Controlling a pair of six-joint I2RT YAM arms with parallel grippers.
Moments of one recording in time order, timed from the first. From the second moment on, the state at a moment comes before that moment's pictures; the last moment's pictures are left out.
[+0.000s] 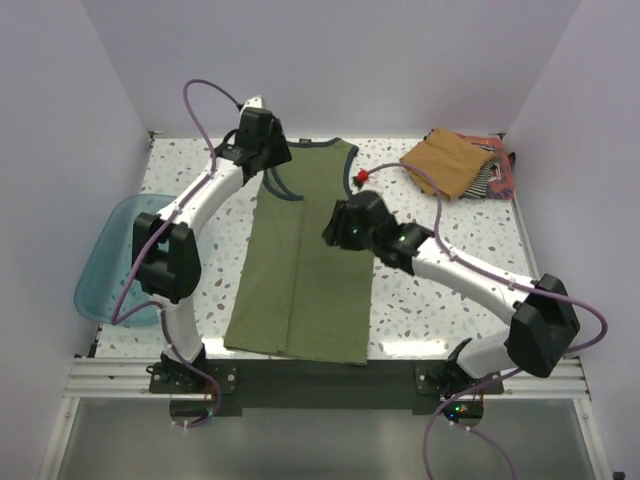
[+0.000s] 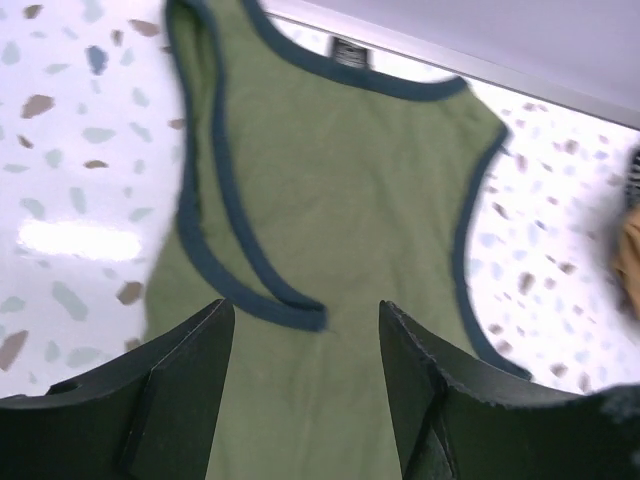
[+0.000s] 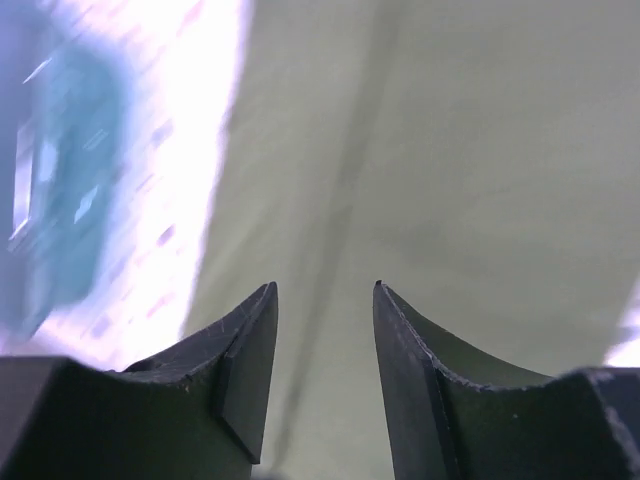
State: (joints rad) left arm -0.31 1.98 1.73 -0.41 -0.18 -0.54; right arm 0.92 1.42 1.08 -0.29 0.22 0.80
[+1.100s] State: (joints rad) left arm -1.30 1.71 1.10 -0.31 -0.14 -0.73; right arm 0.29 2.02 1.38 -0.35 -0.03 0.45
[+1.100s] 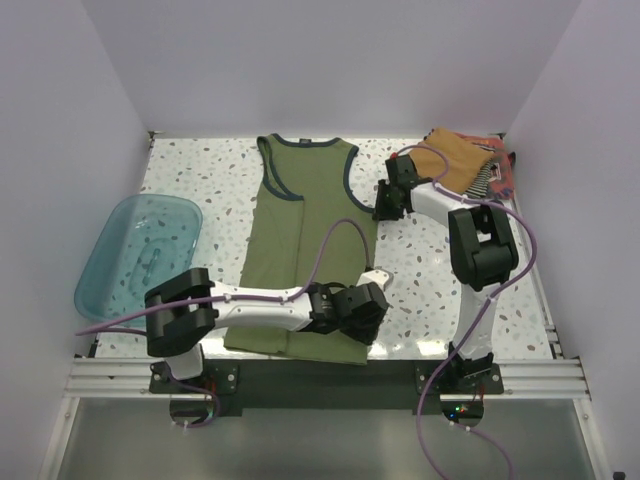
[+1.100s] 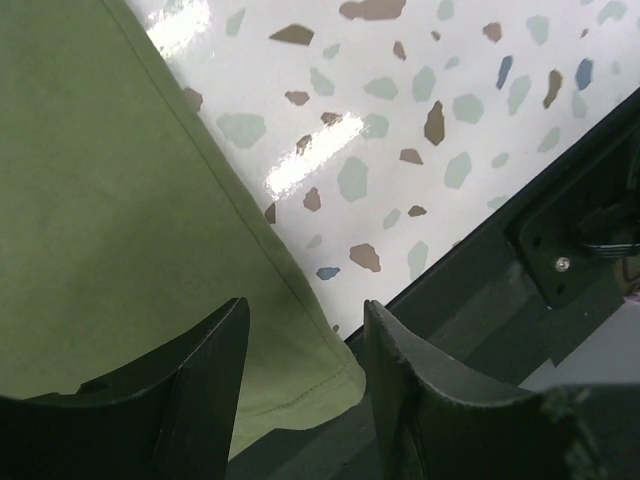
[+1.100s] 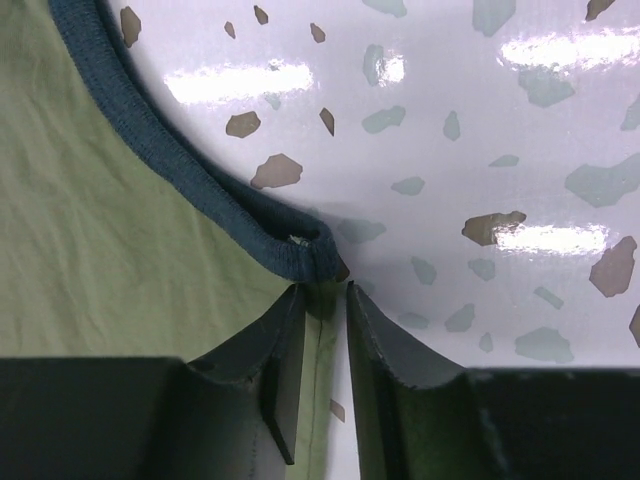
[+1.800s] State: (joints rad) left arm -1.48 1.82 1.13 -0.42 -0.24 -0.86; right arm 0.28 2.02 1.38 -0.34 -0.03 0.46
